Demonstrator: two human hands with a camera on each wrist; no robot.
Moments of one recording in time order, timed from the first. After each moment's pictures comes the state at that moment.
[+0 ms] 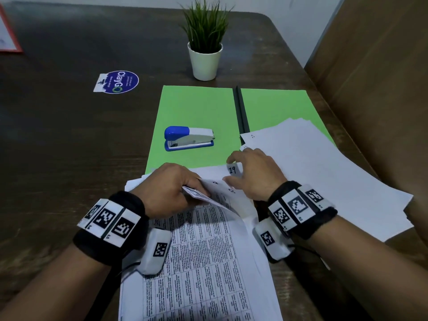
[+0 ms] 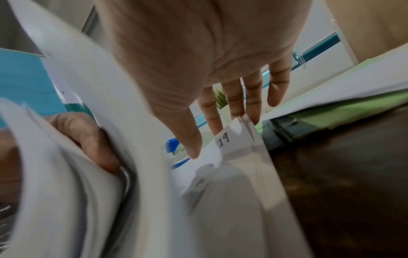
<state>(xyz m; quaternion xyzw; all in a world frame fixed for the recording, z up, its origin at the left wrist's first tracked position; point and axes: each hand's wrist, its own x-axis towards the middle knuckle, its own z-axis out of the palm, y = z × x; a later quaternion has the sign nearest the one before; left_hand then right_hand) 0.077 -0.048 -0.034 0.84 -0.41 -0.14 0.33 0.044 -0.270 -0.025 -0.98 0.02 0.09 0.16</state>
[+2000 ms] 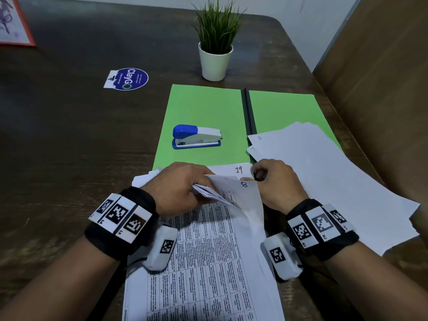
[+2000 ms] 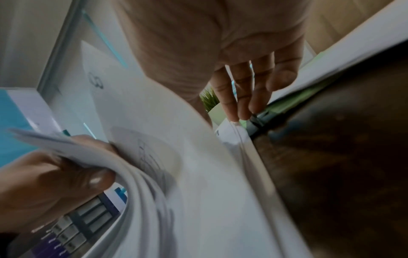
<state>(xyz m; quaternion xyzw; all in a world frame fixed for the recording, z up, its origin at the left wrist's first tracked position) 0.073 -0.048 -0.035 0.85 -0.41 -0.13 0.31 0.025 -0.287 -0.042 -0.95 0.12 0.01 0.30</state>
